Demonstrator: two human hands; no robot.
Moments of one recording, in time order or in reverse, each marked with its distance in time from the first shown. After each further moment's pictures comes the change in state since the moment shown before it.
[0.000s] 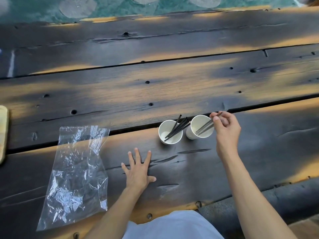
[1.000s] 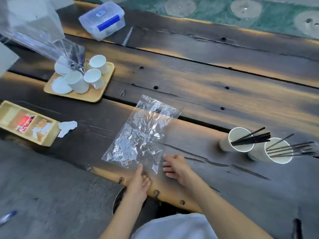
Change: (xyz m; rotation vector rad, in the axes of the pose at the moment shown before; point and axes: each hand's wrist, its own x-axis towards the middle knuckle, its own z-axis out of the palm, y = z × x) left_hand -0.148 -0.107 0.021 -2.279 0.425 -1.099; right_hand -0.236 0.098 0.167 -0.499 -0.967 0.783
